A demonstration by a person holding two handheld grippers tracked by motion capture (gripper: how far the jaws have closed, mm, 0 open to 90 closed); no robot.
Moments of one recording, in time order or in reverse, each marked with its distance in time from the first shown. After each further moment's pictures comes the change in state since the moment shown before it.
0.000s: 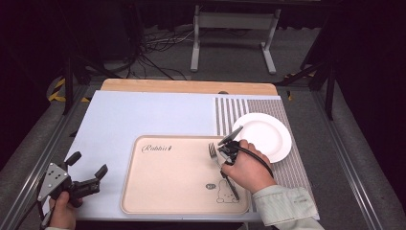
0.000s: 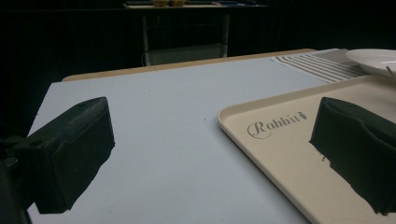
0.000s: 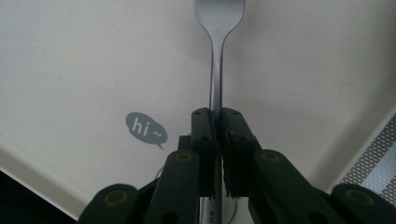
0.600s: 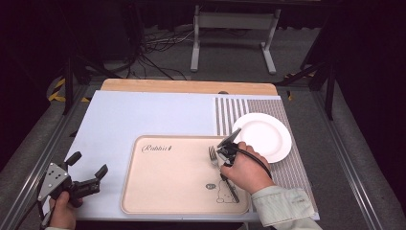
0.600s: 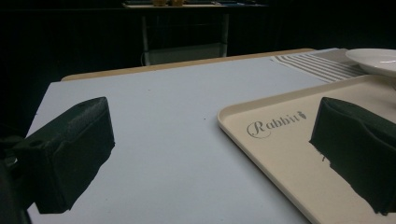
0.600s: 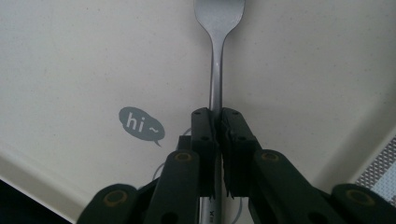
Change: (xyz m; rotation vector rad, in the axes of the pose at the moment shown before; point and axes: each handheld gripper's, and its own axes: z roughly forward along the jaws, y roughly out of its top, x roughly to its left) left arm 0.000 0.000 0.000 0.002 -0.003 0.003; right arm 0.000 0.000 0.010 0.042 -0.004 0.022
